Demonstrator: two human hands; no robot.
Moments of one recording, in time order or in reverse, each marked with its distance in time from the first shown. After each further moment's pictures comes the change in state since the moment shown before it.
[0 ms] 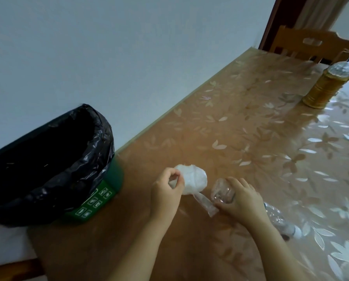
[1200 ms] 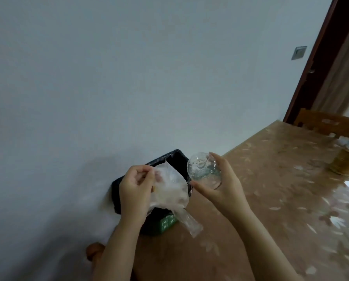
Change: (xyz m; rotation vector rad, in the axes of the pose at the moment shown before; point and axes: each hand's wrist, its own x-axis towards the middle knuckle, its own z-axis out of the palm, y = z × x) left_hand -0.032 0.066 -0.305 -0.419 0.441 -0.010; right_hand -0.110 -0.291 -0.088 0.563 0.201 -0.527
